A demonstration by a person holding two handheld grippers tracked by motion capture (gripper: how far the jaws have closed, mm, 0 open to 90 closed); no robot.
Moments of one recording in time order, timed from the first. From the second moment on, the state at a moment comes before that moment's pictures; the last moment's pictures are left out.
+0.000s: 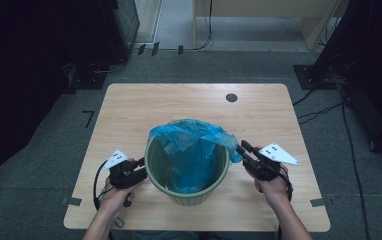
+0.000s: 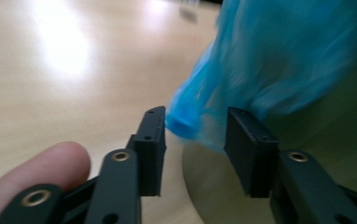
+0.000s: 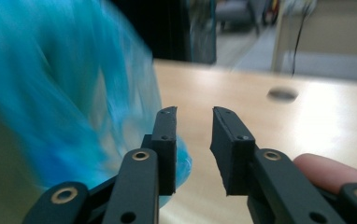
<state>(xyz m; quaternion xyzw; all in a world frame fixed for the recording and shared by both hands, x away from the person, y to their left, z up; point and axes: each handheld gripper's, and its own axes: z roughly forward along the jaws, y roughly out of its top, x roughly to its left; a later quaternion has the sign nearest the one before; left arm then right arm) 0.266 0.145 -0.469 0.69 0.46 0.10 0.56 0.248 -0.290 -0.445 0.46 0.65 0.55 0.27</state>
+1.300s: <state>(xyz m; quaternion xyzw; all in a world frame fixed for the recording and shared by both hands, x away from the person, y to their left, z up) 0.244 0.161 -0.421 0.60 0.39 0.24 0.65 0.223 -0.272 -0.409 0.40 0.64 0.63 0.20</state>
